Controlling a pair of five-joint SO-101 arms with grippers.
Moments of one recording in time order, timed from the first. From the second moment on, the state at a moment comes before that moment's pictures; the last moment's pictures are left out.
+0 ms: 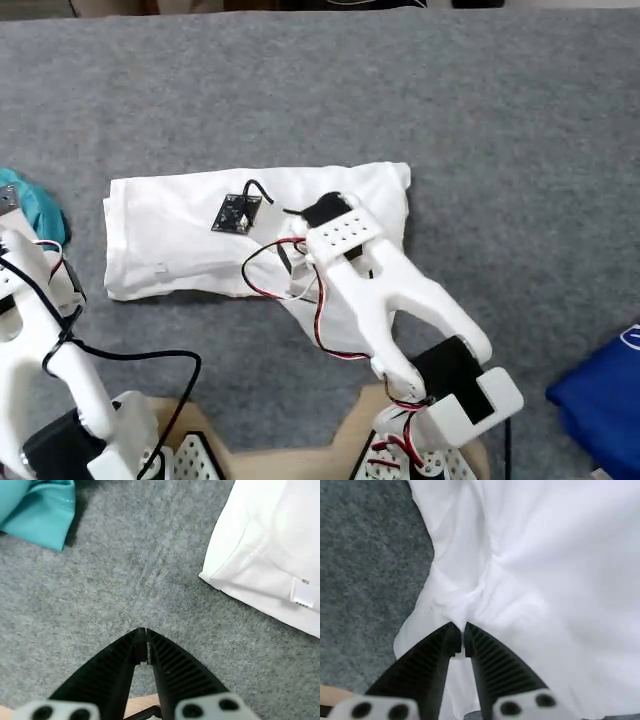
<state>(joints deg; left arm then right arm) -39.4 -24.0 38.2 76.9 -15.4 -32.4 0.1 28.3 67.6 31.8</state>
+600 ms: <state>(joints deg) -39.4 -24.0 38.2 76.9 -15.4 -32.4 -15.7 28.1 80.0 33.2</state>
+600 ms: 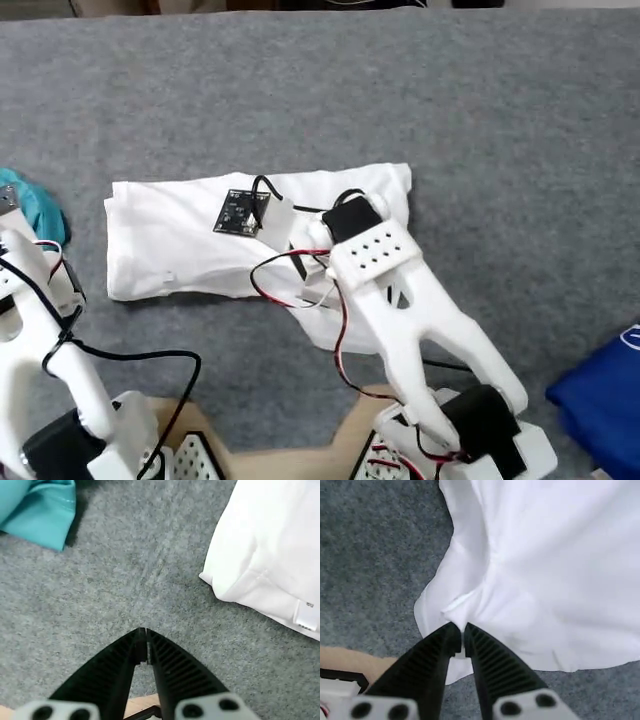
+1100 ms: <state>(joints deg) -39.4 -24.0 38.4 78.5 -18.3 -41.3 -15.7 34.0 78.7 33.2</state>
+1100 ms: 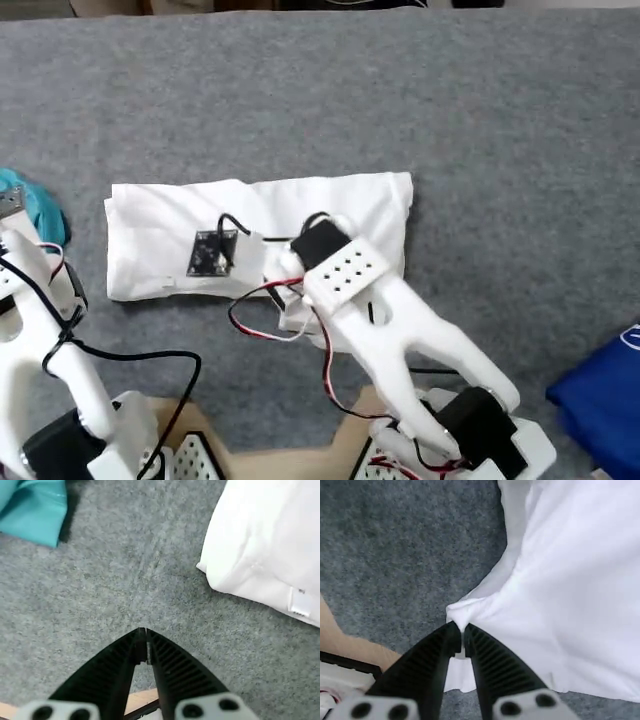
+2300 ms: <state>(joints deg) -9.2 -22.9 25.7 72.1 -6.4 -17.0 -7.4 22.1 55.6 37.5</state>
